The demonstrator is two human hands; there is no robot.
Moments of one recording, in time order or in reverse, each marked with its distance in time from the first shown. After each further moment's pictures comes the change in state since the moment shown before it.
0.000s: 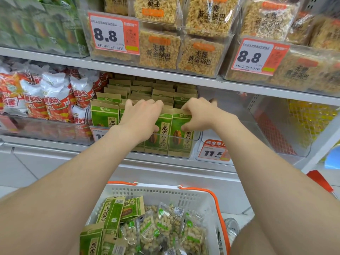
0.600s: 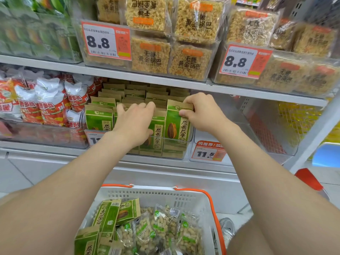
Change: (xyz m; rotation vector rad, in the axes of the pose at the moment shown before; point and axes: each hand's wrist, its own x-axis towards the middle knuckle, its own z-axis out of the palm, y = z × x) left_hand -0.003 0.005 0.001 -0.054 0.010 -0.049; right_hand -0.016 0.017 -0.001 0.271 0.309 -0.004
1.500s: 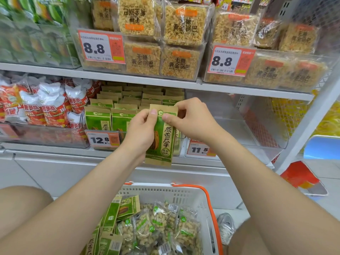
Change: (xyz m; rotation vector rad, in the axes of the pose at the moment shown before) left_hand -0.039 0.053 0.008 -1.431 0.189 -0.368; right_hand -0.058 -0.042 -0.022 0.275 0.015 0.036
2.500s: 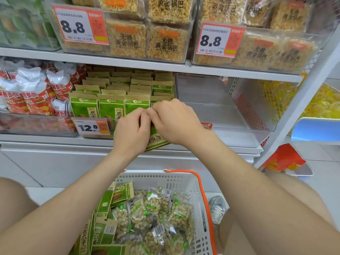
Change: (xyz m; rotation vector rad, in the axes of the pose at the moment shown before) left_hand -0.014 -0.039 -0.003 0.591 0.060 0.476; right_hand -0.032 -0.011 0.027 -0.417 -0.007 -0.213
